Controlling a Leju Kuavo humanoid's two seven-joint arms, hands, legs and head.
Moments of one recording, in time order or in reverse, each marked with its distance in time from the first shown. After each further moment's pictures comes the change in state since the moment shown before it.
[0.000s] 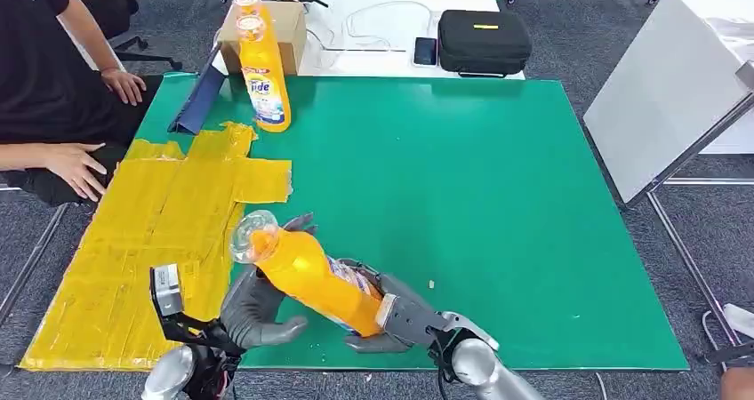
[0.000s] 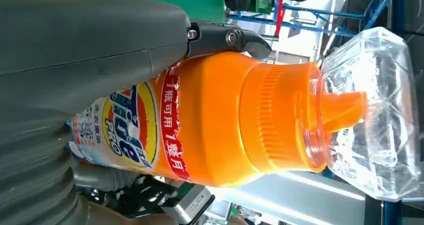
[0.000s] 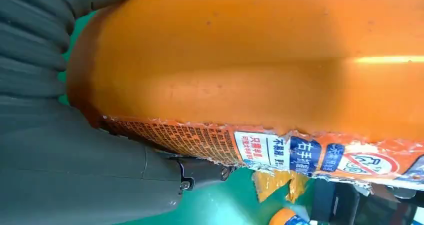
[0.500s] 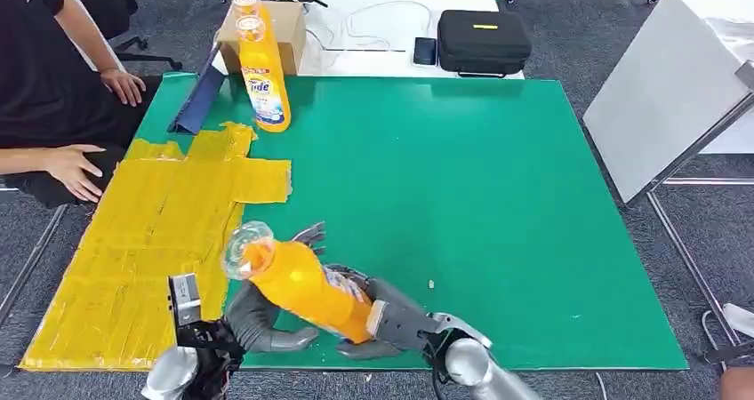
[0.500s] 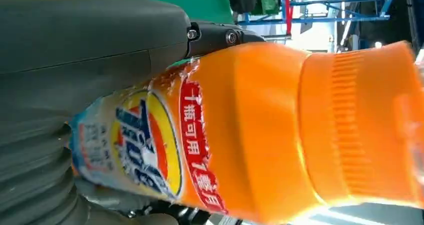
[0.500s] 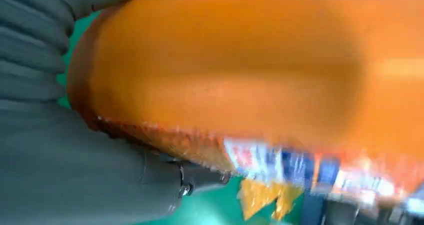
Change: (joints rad) left arm -0.021 0.030 -0.020 0.012 -0.163 0.005 -0.042; right arm -0.016 0.017 0.052 0.000 0.021 0.040 -0.005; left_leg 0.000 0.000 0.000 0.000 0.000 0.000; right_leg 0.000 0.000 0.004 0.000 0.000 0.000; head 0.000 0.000
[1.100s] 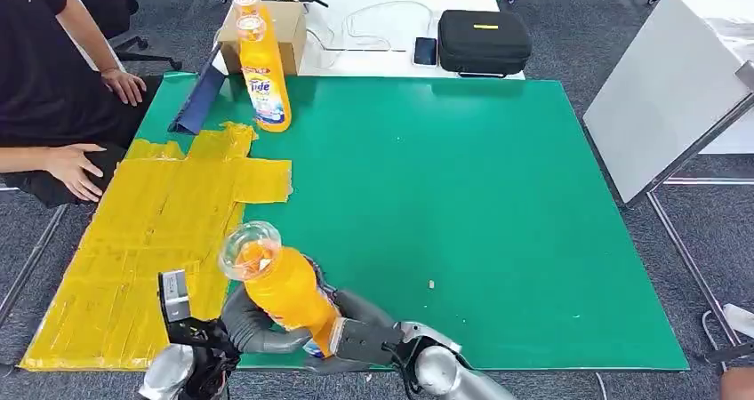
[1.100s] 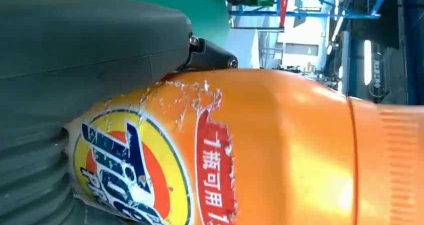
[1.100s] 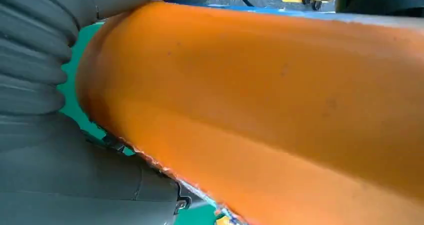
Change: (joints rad) left arm -0.002 0.001 0.005 0.003 0.069 -0.024 0.001; right arm -0.056 0.053 0.153 0.079 0.010 -0.029 0.011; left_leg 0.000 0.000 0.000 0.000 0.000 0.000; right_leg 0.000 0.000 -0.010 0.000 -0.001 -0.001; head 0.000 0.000
